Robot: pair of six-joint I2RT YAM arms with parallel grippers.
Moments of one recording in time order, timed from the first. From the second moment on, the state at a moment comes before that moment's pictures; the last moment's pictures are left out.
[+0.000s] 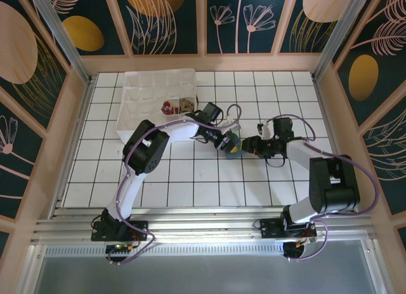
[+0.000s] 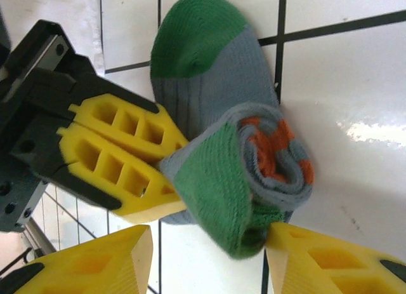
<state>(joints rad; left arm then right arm) -0.70 2.32 1.67 -0.40 0.84 0.13 0.13 1.50 0.70 -0.24 -0.69 0.36</state>
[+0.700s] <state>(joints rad) -0.71 2.11 1.41 -0.24 0.55 0.14 0.22 1.76 0.94 -0.32 -0.59 0.27</state>
